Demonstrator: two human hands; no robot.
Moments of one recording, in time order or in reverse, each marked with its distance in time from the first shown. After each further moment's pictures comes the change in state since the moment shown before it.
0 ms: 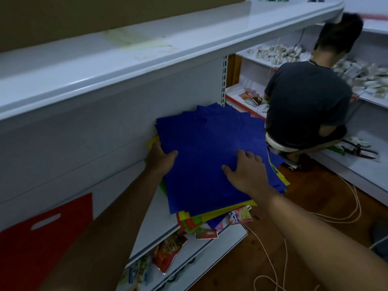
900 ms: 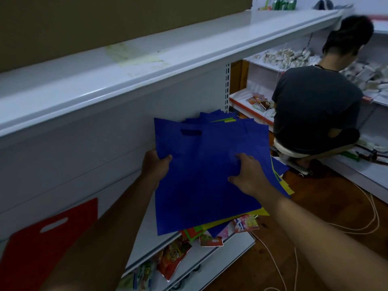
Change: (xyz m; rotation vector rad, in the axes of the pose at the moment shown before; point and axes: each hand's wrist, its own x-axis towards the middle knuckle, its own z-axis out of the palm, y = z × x) left_hand 0.000 0.001 -0.010 -0.102 0.094 0.016; right_hand 0.021 0.010 -0.004 0.256 -0.097 -0.049
